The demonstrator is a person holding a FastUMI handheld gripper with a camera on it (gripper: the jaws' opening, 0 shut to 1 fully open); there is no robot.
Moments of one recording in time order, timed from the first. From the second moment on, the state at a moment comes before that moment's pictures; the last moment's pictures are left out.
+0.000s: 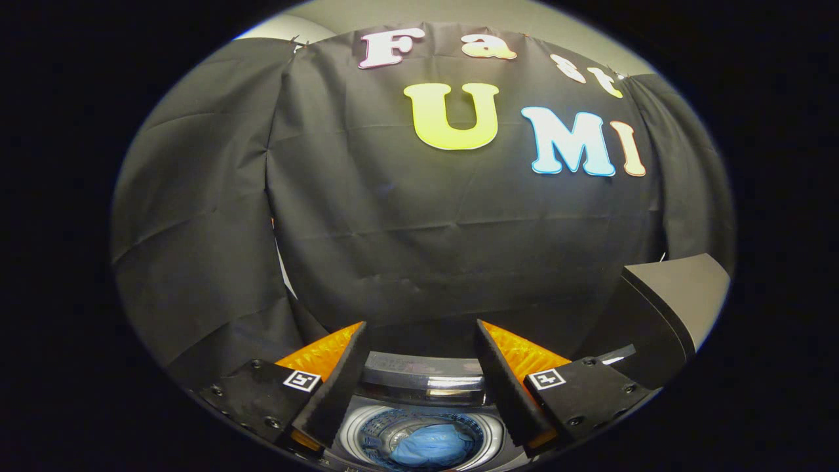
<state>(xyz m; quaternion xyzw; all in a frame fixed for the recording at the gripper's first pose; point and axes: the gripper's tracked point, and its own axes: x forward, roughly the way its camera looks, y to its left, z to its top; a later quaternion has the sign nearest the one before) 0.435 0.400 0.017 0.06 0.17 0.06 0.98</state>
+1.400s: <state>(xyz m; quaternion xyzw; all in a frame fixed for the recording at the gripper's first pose) 0.299 0.390 -0.067 0.05 0.20 0.09 0.97</state>
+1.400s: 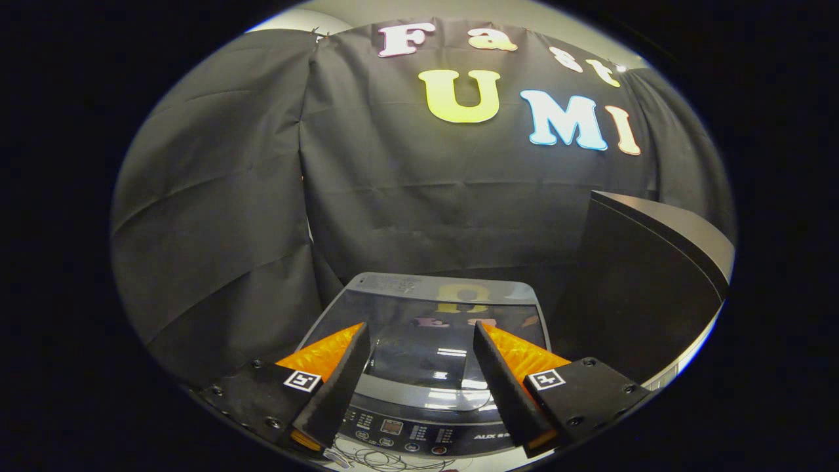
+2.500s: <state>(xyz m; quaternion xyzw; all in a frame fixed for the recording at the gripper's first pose) 0.226 0.267 0.104 0.03 -0.02 0.10 0.99</state>
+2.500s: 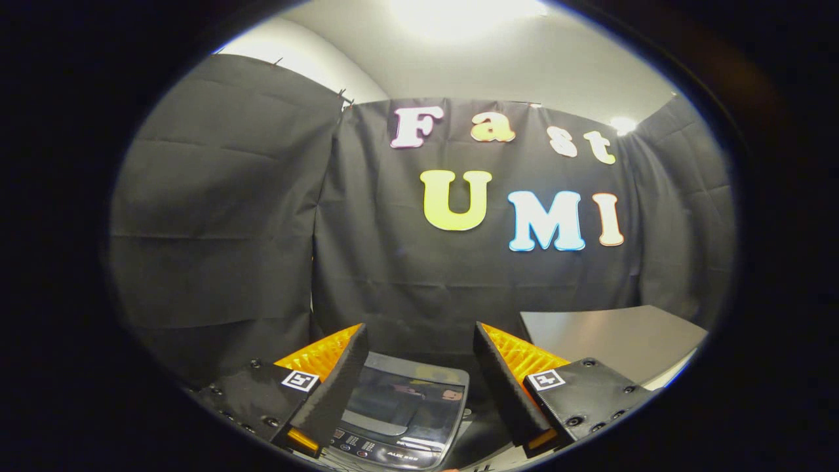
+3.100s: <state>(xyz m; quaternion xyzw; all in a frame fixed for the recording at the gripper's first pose) 0.179 0.131 0.143 0.01 -0.07 0.03 1.00</state>
